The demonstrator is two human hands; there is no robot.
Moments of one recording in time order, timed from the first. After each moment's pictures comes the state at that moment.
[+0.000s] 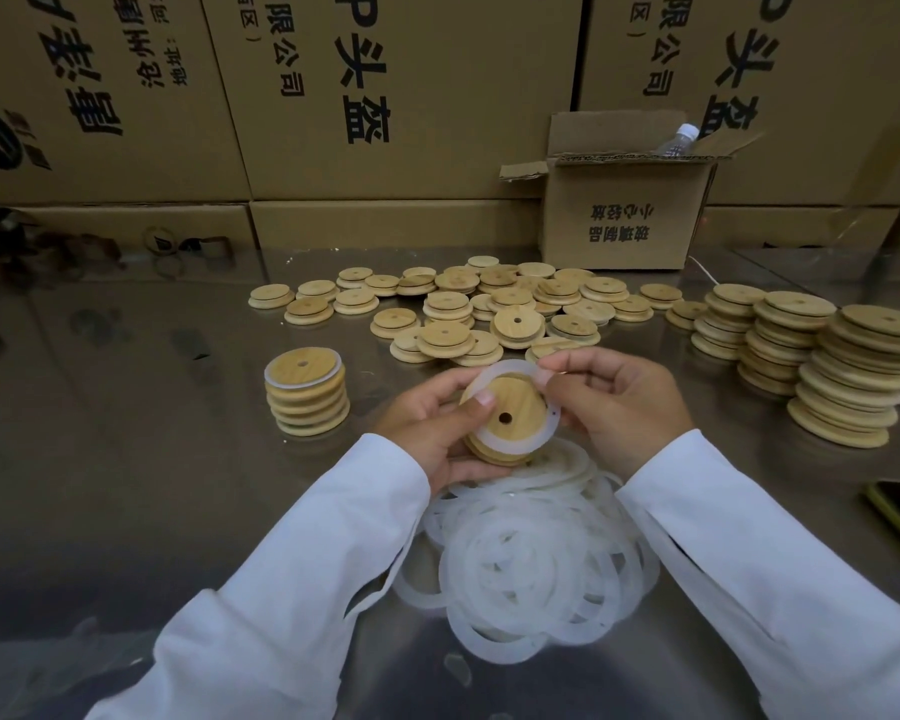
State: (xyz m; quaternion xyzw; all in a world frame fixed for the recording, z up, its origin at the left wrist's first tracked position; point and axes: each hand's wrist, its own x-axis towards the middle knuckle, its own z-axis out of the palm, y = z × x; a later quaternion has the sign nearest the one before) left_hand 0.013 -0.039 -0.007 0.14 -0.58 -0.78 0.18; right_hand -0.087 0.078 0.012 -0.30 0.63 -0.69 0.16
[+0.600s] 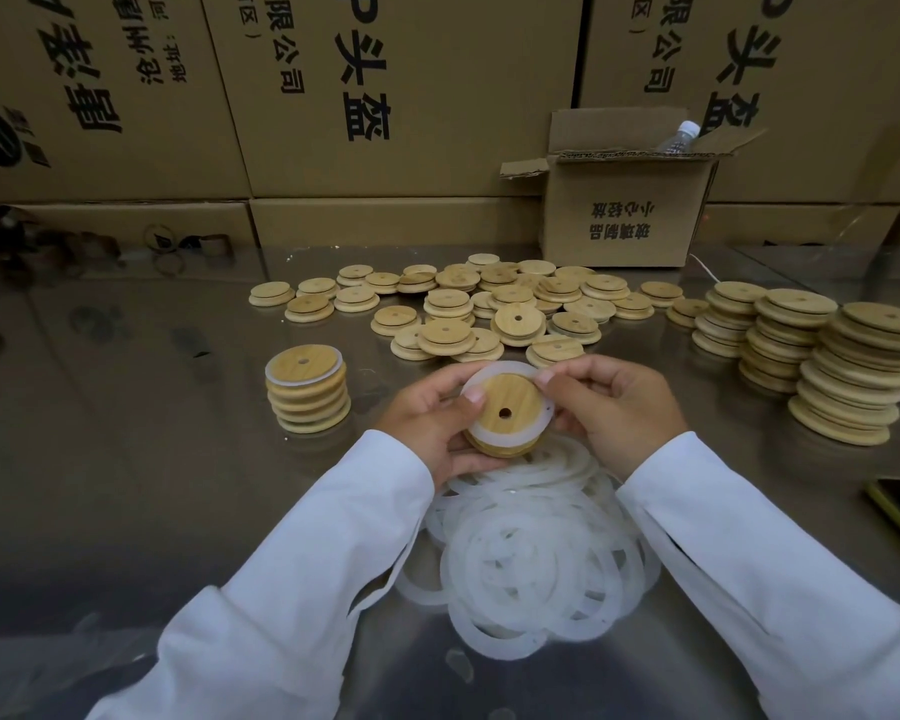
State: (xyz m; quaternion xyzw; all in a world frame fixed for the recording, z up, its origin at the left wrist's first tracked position) left_hand 0.012 -0.040 -0.009 0.12 -0.59 -0.77 0.20; right_hand -0.087 0.077 0.008 -0.29 0.65 -0.68 0.15
